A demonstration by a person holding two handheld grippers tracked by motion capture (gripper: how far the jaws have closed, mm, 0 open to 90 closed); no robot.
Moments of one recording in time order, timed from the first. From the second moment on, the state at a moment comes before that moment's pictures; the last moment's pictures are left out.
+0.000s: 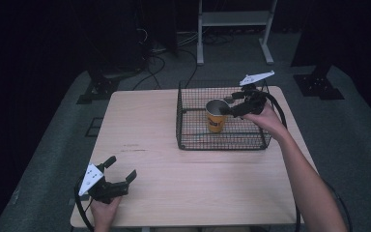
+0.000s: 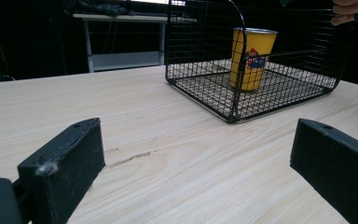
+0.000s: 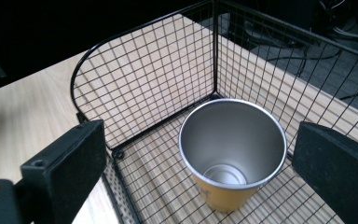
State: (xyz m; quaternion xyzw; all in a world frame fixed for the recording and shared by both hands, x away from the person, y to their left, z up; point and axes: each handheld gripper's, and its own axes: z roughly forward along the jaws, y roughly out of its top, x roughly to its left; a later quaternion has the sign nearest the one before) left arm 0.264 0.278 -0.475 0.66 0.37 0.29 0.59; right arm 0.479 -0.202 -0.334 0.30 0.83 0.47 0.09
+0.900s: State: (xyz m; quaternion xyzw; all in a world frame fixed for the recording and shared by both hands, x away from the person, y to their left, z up) left arm 0.264 0.277 -0.475 0.66 0.37 0.29 0.58; right arm 0.443 -0.232 -0.333 0.29 0.82 0.48 0.07
